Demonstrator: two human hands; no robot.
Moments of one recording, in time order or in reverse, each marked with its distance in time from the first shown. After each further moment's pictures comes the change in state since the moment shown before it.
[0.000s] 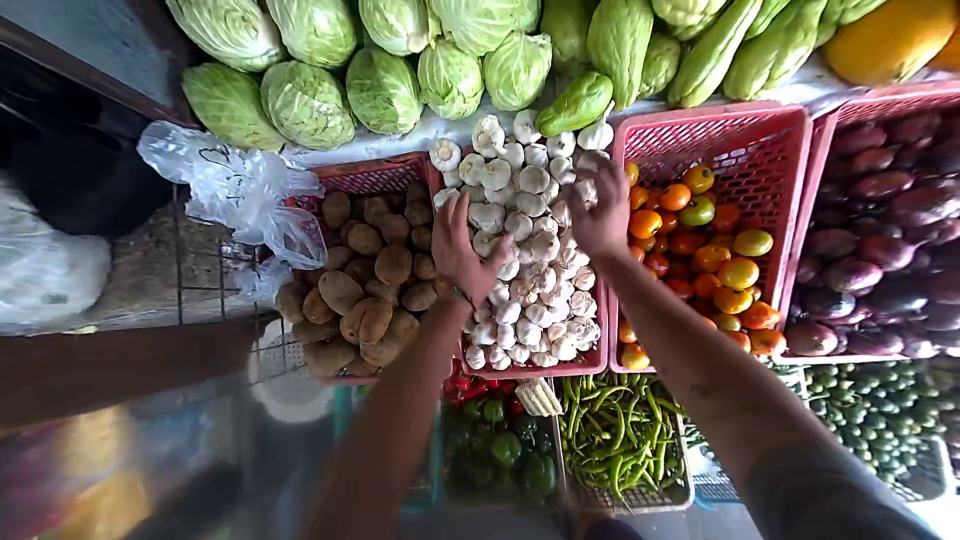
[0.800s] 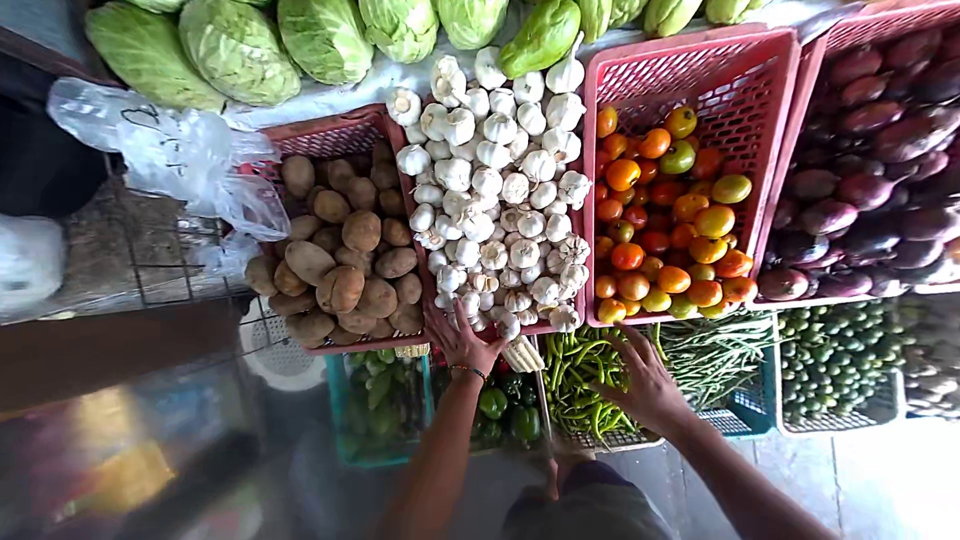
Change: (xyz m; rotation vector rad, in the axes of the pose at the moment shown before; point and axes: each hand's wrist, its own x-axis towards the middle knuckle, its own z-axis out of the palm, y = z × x) left_hand -0.236 -0.025 0.064 0.349 -0.130 -0.305; right_hand -0.297 -0.002 -0.139 -0.174 -0.612 0.348
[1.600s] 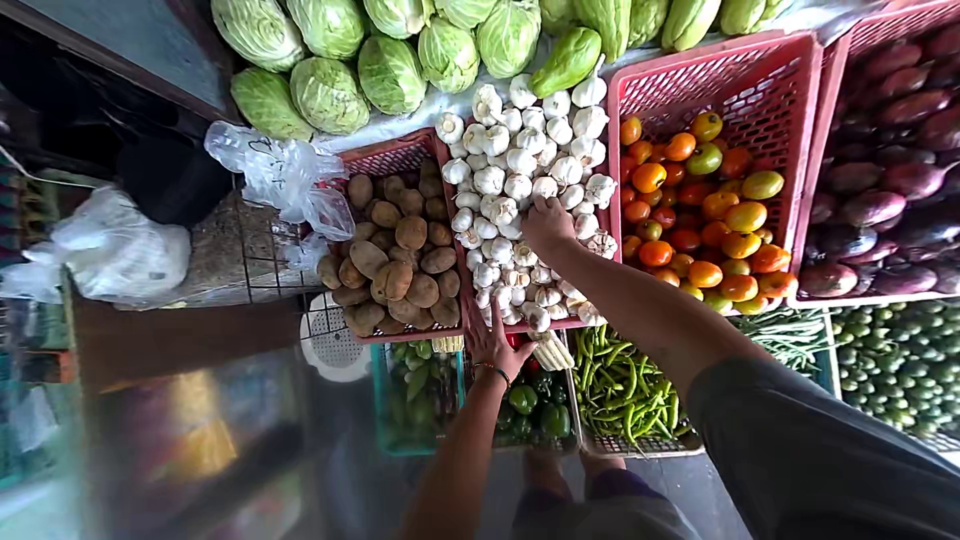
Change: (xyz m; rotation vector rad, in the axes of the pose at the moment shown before) left_hand -0.005 0.015 -0.069 0.126 -0.404 -0.055; right_hand 0.269 -0.156 0.024 -0.769 -0.084 -0.182
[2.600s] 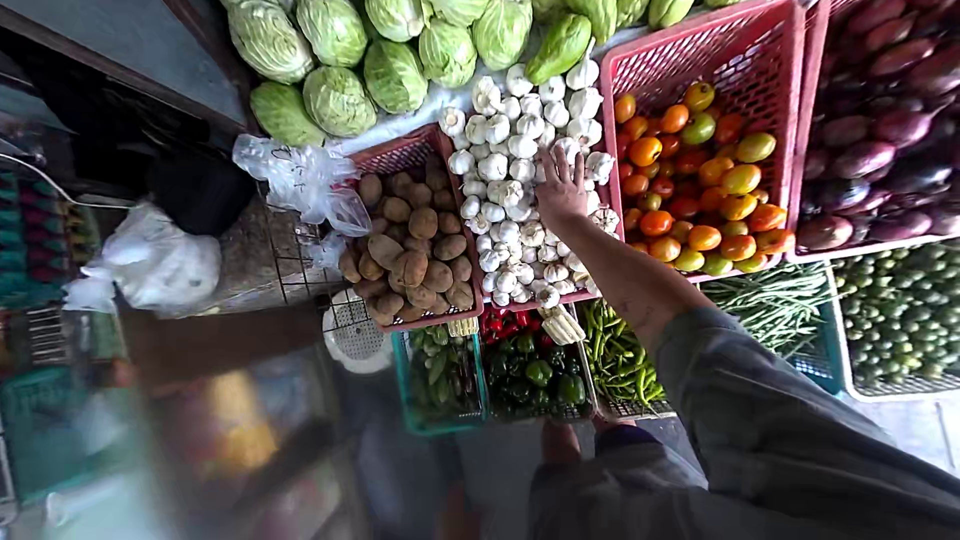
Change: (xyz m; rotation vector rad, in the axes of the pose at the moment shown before) left_hand -0.313 -0.186 -0.031 -0.357 -0.402 -0.478; right_hand 0.000 0.018 0.010 0.301 0.285 0.165
